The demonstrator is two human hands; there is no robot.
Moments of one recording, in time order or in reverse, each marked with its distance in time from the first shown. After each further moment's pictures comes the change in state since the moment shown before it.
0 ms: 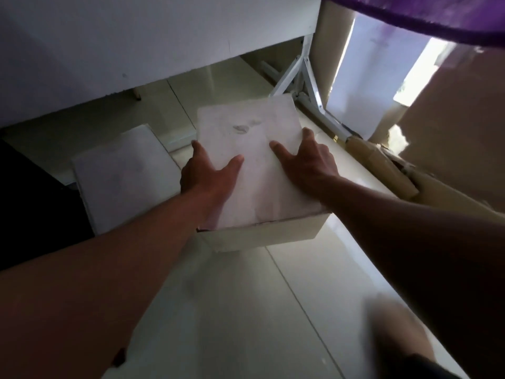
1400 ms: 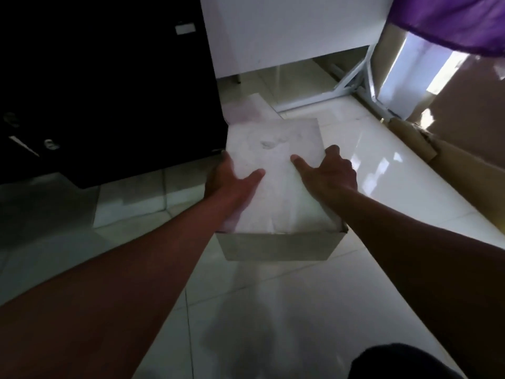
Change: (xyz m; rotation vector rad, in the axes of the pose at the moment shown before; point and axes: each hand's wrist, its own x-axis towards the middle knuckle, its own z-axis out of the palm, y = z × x) left_hand -0.342 -0.149 -0.267 -0.097 0.048 -0.095; right_hand -0.417 -0.119 -0.022 -0.062 -0.013 -0.013
